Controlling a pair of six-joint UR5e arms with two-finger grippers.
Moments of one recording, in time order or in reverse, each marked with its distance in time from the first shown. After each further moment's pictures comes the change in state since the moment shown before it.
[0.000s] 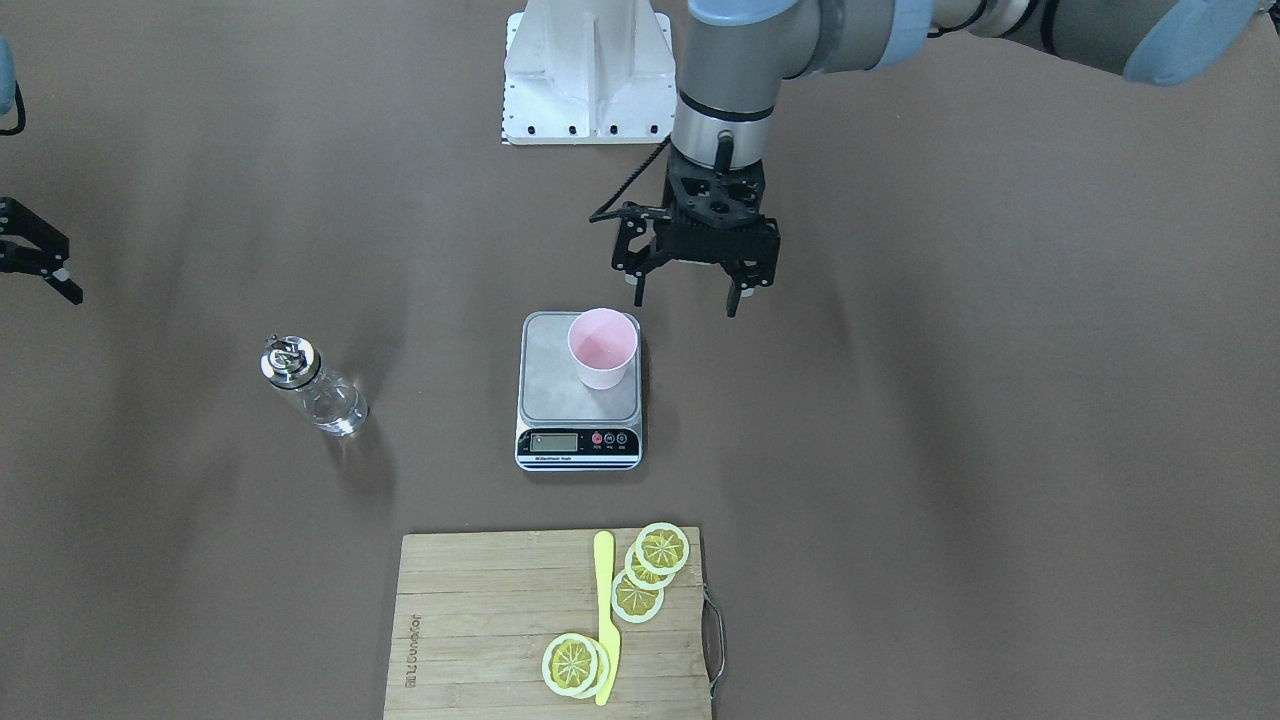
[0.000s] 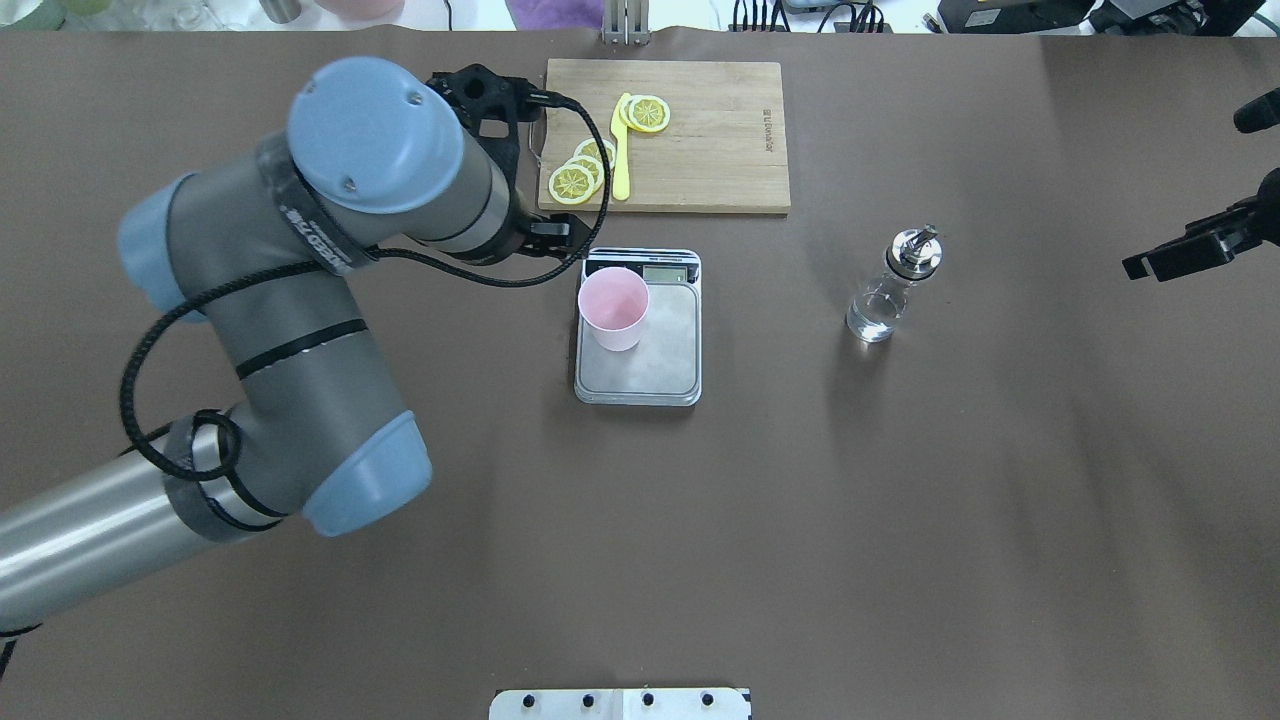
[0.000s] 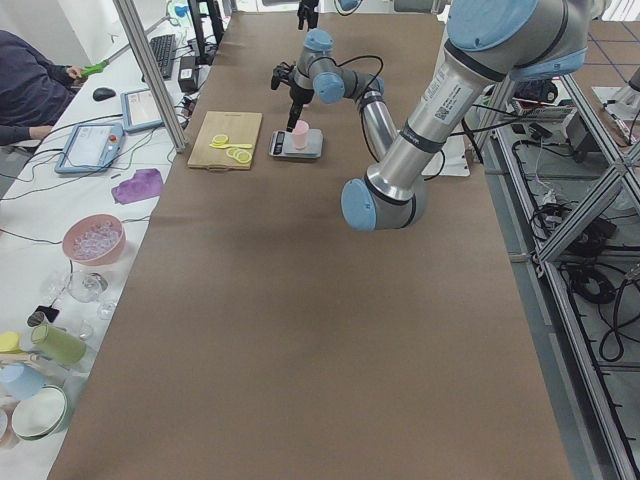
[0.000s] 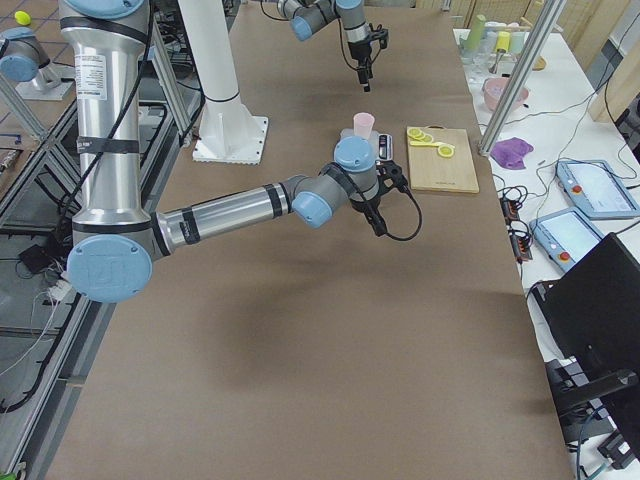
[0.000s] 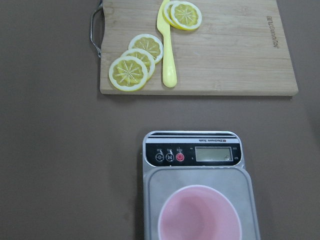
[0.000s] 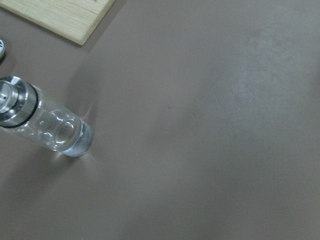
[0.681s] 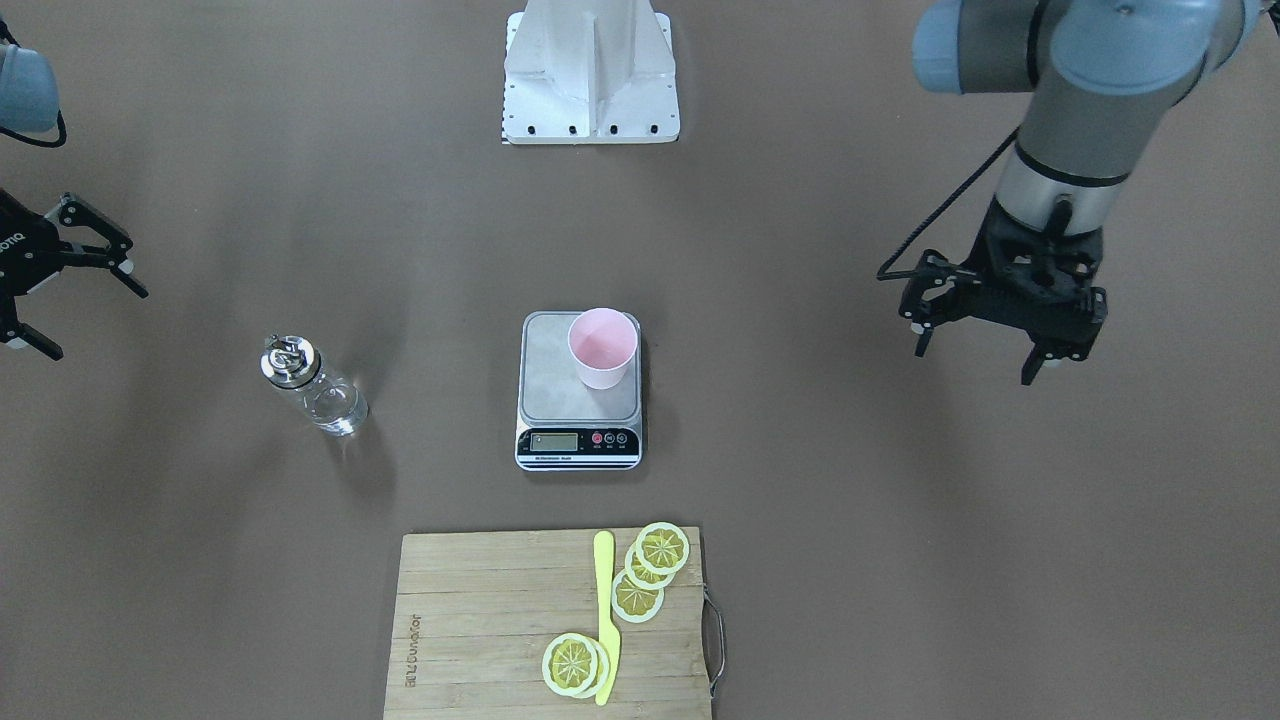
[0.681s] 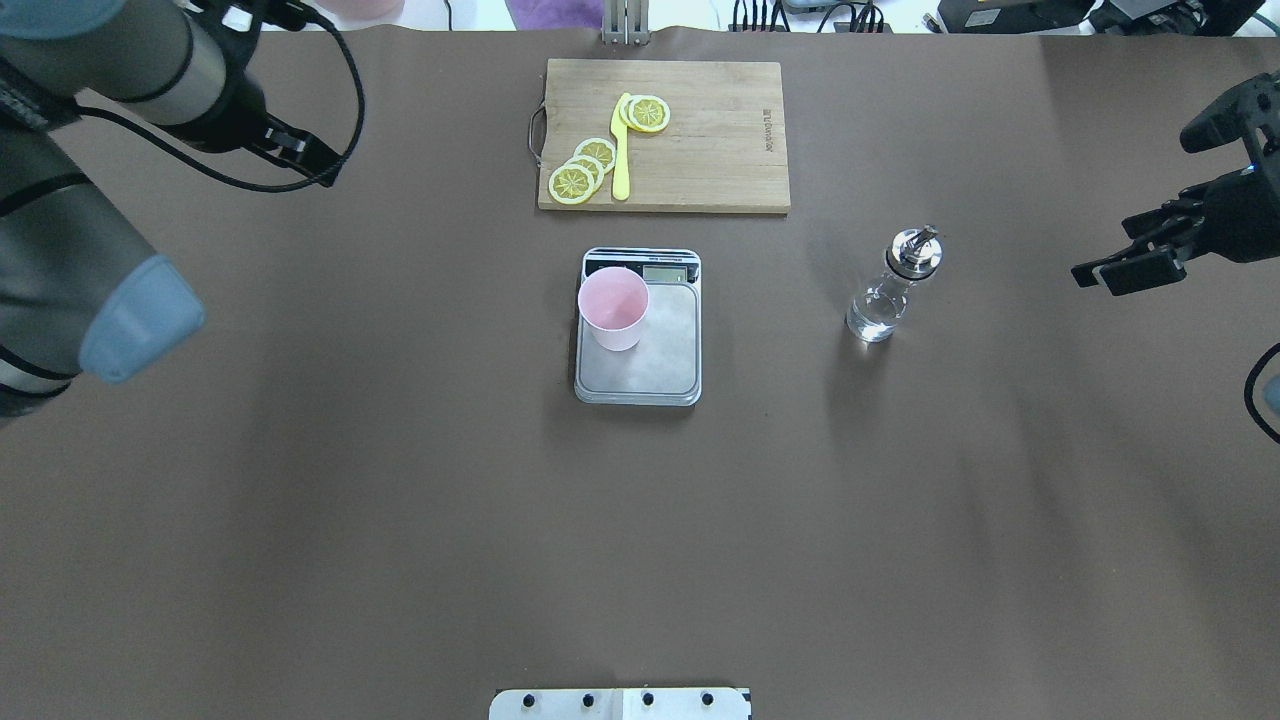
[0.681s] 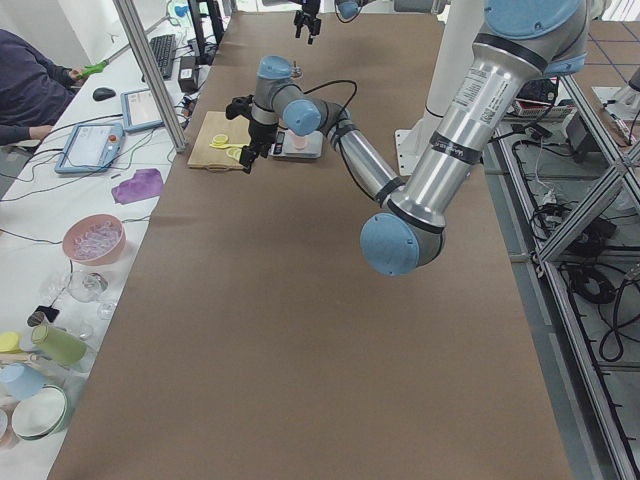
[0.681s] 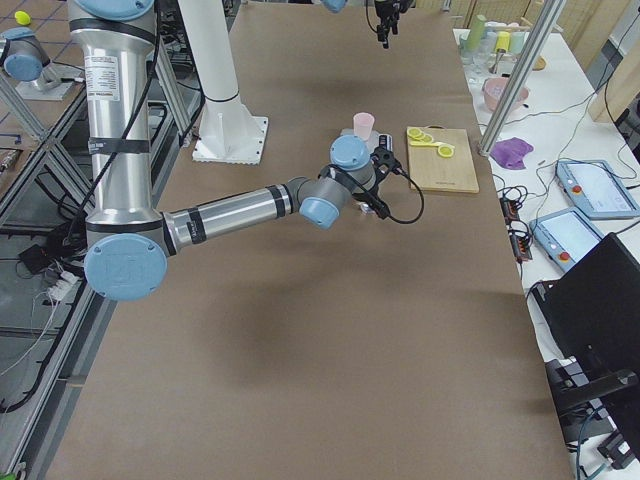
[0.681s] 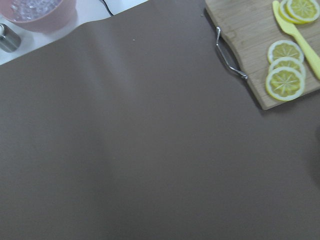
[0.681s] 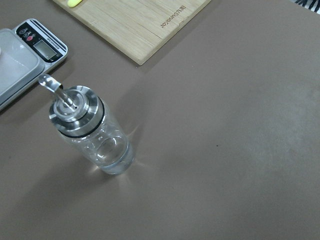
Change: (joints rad) left arm -0.336 0.243 -0.021 -0.004 -0.196 0.636; right arm -0.060 0.029 -0.076 0.252 -0.004 -0.056
